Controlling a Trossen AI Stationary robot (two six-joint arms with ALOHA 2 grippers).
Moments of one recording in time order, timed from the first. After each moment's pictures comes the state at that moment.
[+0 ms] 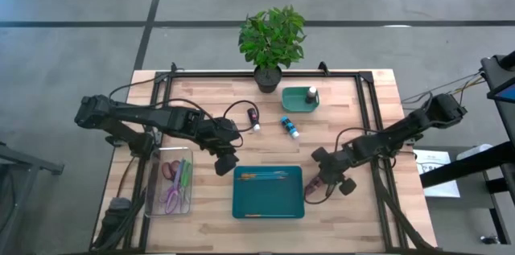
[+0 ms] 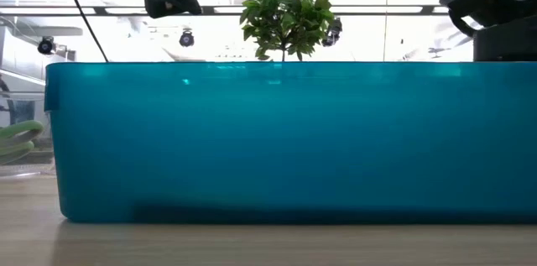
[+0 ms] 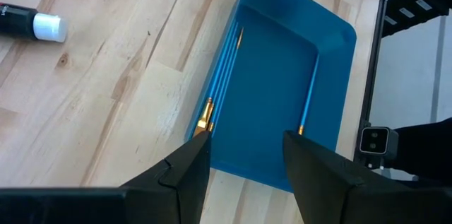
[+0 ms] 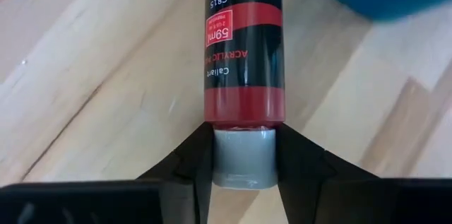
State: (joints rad) left arm -0.13 1.42 1.26 -0.80 0.08 -0.58; right arm 0.35 1.31 0.45 -0.24 -0.14 -0.23
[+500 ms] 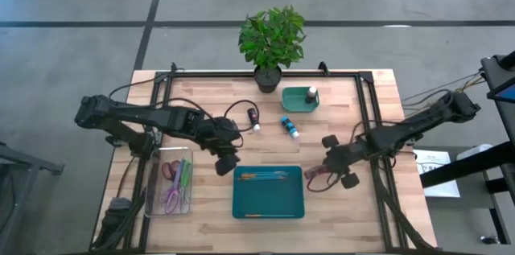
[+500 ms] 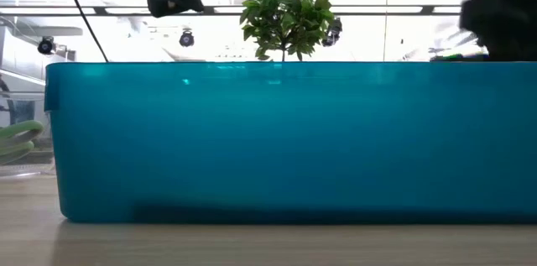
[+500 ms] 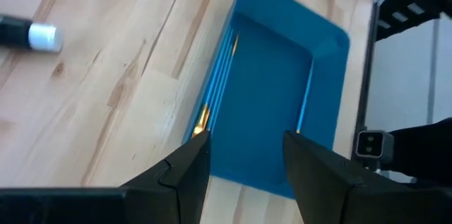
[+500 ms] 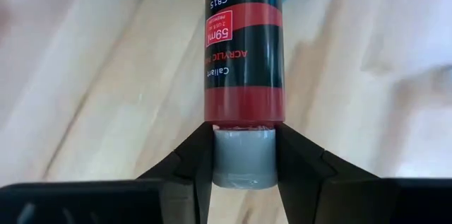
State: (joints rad) left arm -0.13 1.42 1.26 -0.78 0.08 -0.57; right arm 0.35 1.04 0.51 -0.52 0.02 -0.02
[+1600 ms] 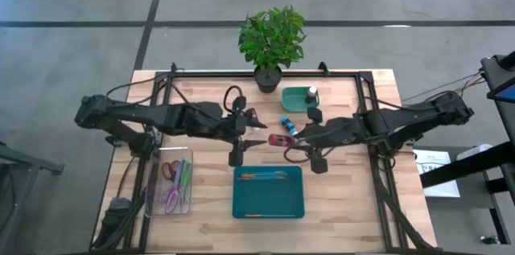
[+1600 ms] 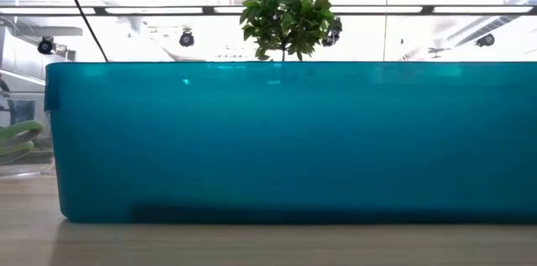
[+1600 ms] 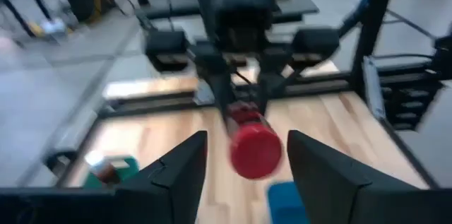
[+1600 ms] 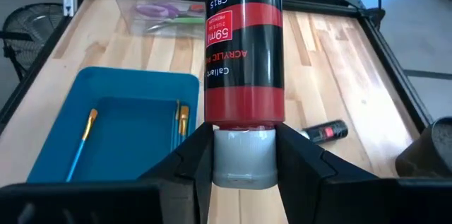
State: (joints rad) left arm -0.14 1.42 1.32 -0.23 -0.13 0.09; right arm 0.24 1.20 1.10 -0.48 0.24 0.07
